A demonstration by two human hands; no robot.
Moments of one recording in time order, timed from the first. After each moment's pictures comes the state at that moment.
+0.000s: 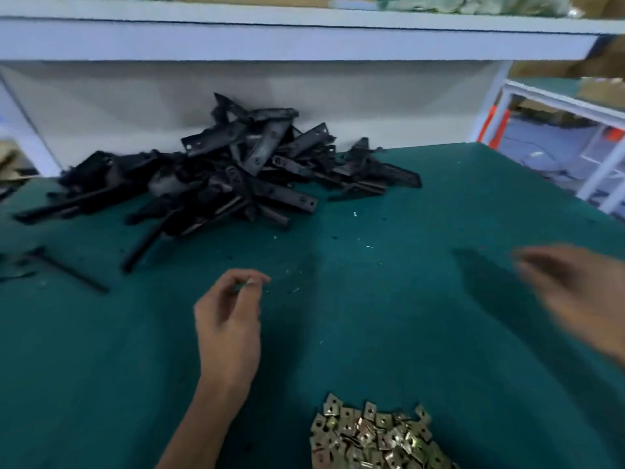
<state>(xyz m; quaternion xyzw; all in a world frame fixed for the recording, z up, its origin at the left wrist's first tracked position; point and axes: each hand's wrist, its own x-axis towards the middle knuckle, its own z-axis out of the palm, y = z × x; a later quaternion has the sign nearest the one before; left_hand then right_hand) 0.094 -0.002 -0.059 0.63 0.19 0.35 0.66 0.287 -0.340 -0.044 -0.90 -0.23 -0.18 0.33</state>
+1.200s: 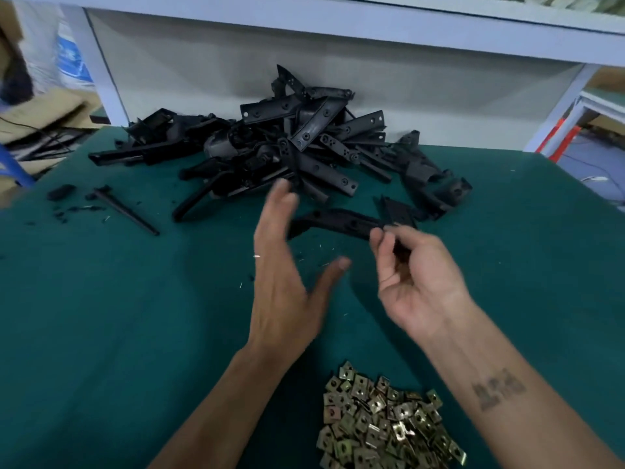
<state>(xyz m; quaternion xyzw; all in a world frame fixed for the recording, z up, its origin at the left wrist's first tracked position) 0.098 -0.021 -0.056 0.79 0.06 0.50 0.35 0.176 -0.142 0.023 -0.37 0.16 0.28 0.87</state>
